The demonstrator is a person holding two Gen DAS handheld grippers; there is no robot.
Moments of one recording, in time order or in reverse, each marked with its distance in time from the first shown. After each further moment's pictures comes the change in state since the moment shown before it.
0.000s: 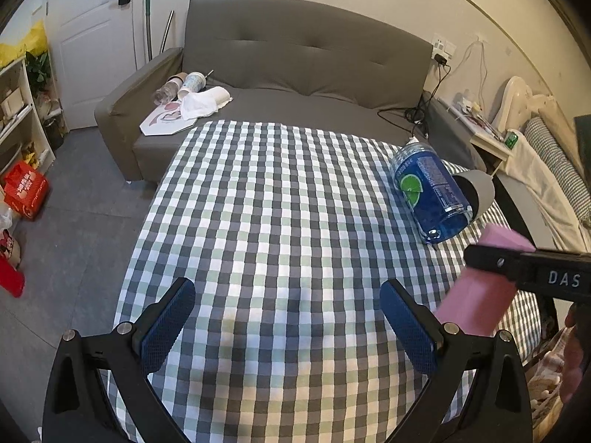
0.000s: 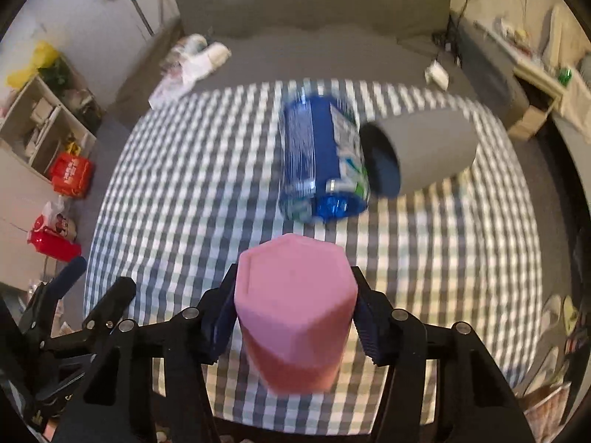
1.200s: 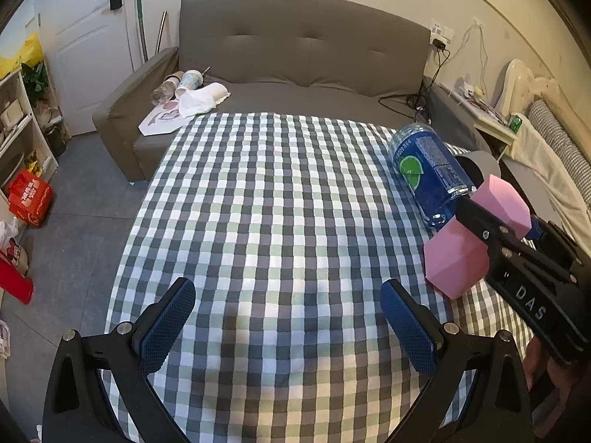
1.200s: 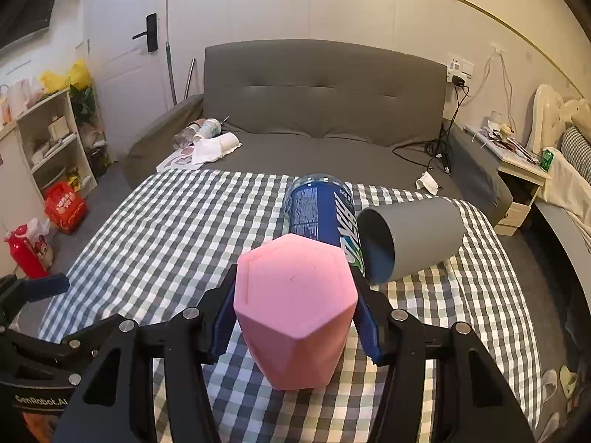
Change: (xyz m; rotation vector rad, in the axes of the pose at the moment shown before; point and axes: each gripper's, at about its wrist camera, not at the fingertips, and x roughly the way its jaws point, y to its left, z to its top) left arm 0.012 -0.016 -0.004 0.048 0.030 0.040; right arm -0.002 0.010 -0.042 -0.123 -0.450 -0.060
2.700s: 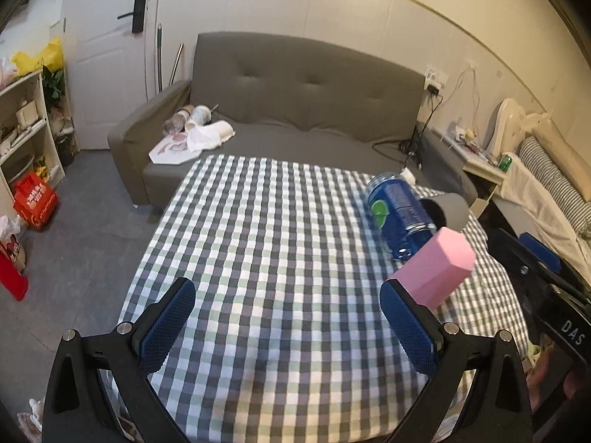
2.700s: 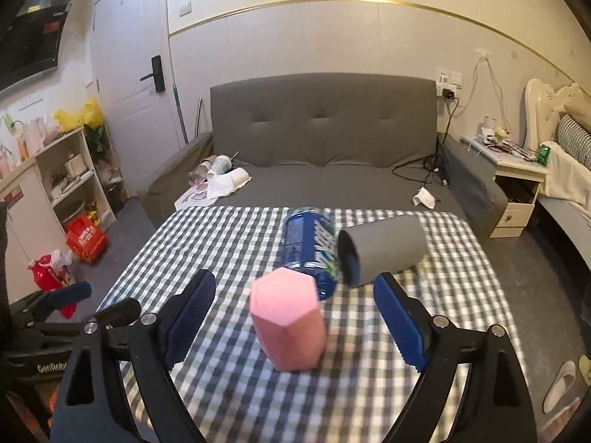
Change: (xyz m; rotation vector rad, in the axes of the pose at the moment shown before) left arm -0.064 -0.008 -0.016 -0.062 -0.186 -0.020; right arm -0.084 -0.034 -0.010 0.077 -0.126 0.065
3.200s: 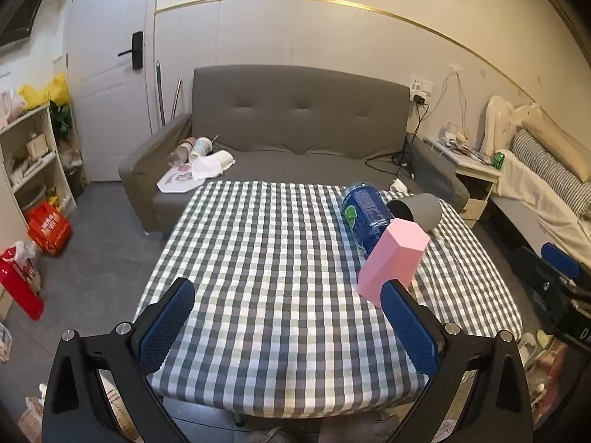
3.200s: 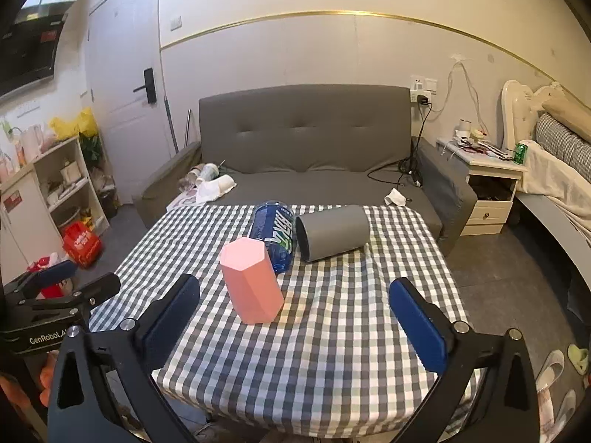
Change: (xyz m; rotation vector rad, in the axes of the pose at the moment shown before) left arm -0.057 -0.032 -0.024 0.072 -0.103 0.039; right arm -0.081 -0.036 -0.024 0.025 -0.032 -0.035
